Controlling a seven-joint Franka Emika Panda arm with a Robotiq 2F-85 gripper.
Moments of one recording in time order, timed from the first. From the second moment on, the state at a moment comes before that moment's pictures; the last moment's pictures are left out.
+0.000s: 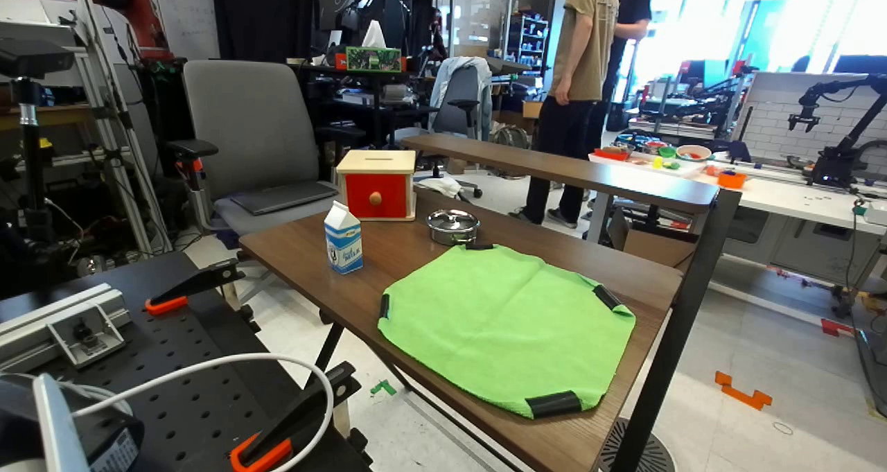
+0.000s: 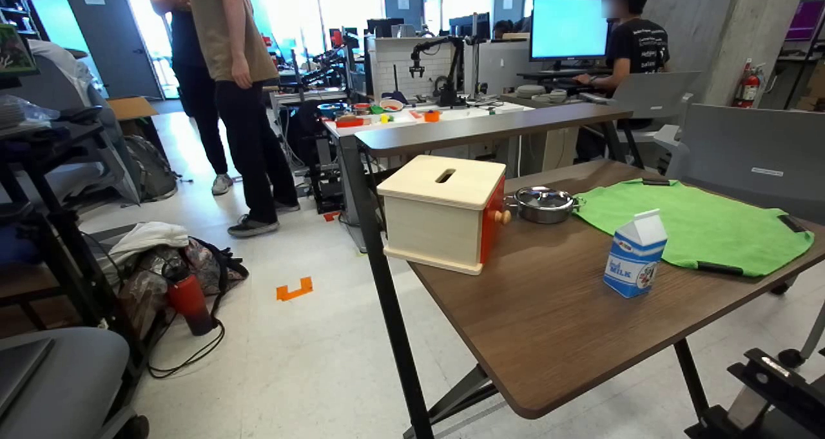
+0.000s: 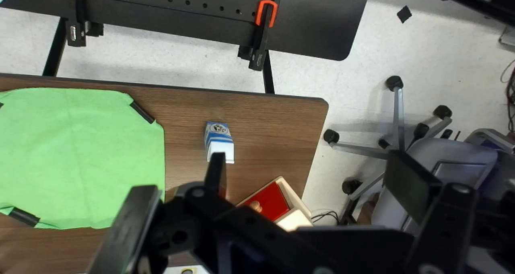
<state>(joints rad) 0.16 -0.84 -0.04 -2.72 0.18 2.00 -0.17</state>
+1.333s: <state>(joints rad) 0.00 -0.10 -0.08 -2.80 -0.44 2.79 -0.54</state>
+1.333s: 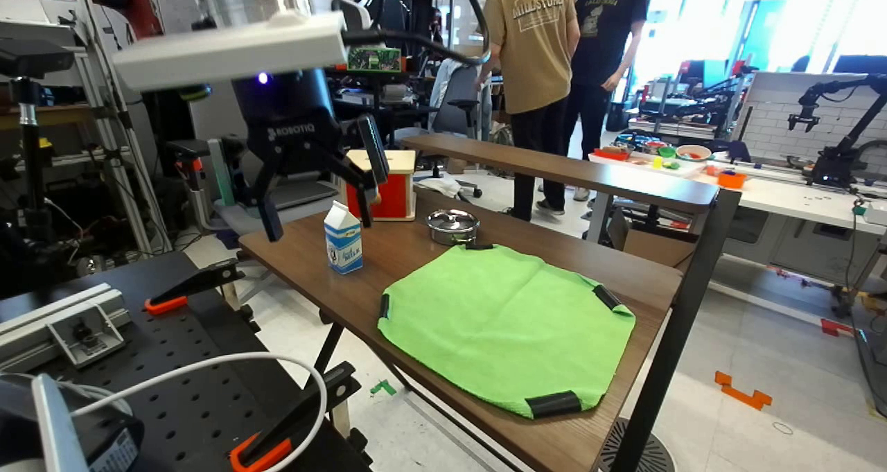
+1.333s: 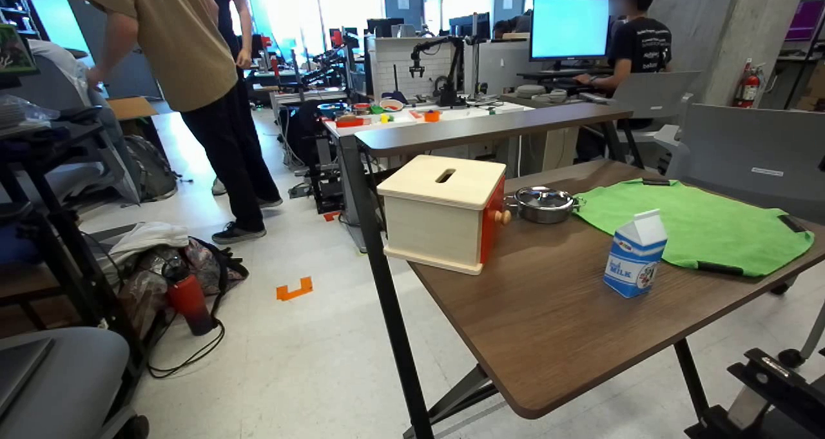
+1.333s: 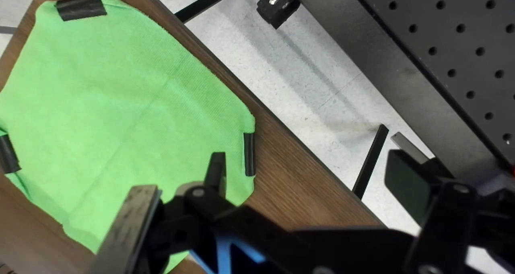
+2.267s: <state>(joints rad) -0.09 0.39 -0.06 -2.60 -0.49 3.03 -0.55</state>
